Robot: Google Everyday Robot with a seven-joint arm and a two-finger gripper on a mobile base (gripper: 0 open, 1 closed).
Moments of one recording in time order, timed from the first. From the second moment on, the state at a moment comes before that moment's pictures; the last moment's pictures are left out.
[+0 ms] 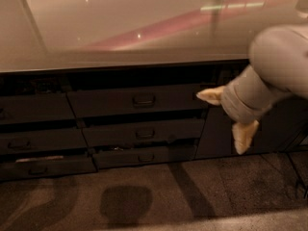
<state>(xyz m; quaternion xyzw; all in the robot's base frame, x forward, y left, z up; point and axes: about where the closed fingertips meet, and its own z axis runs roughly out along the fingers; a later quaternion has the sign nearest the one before) 0.489 -0.188 0.809 -0.86 0.49 -0.09 0.14</state>
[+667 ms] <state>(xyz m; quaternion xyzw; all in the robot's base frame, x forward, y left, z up) 0.483 -0.203 0.794 -0.86 0.47 -0.11 0.15</state>
